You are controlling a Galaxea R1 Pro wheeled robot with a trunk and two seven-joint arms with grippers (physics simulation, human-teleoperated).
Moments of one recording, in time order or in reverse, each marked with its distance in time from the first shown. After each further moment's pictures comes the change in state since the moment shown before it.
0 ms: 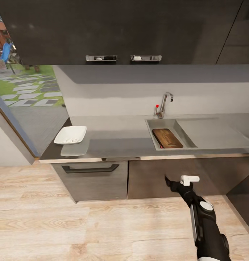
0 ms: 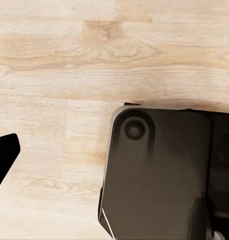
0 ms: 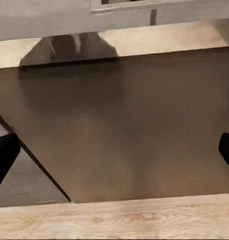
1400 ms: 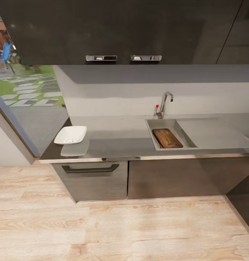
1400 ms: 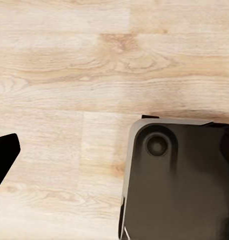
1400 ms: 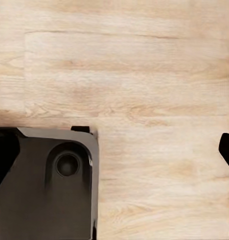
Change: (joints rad) left arm -0.033 0.049 0.002 0.009 0.007 -0.001 0.000; right arm 0.353 -0.202 -0.054 1.123 0.219 -0.751 -0.455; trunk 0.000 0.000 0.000
